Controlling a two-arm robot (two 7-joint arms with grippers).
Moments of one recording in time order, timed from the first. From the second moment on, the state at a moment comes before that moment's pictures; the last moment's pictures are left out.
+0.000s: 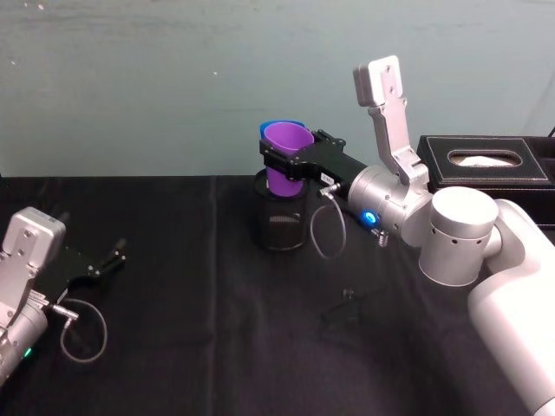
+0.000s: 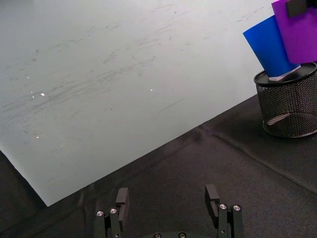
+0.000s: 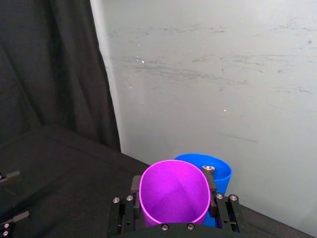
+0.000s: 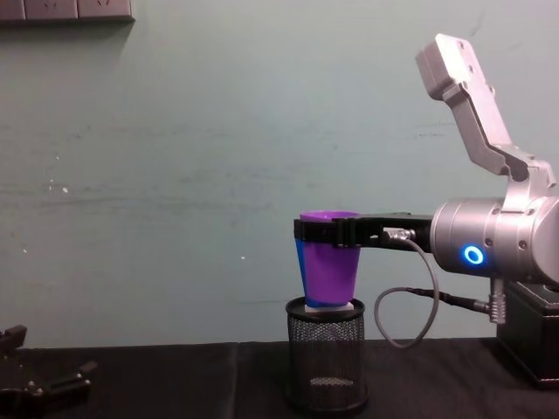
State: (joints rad) left arm -0.20 0.60 0.45 -1.41 -0.25 -0.12 0.03; right arm 0.57 0.16 -0.39 -1.22 0.33 0.22 0.31
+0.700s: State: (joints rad) left arm -0.20 0.60 0.45 -1.41 -0.25 -0.12 0.03; right arm 0.58 0.16 -0.39 -1.22 0.33 0.22 0.31
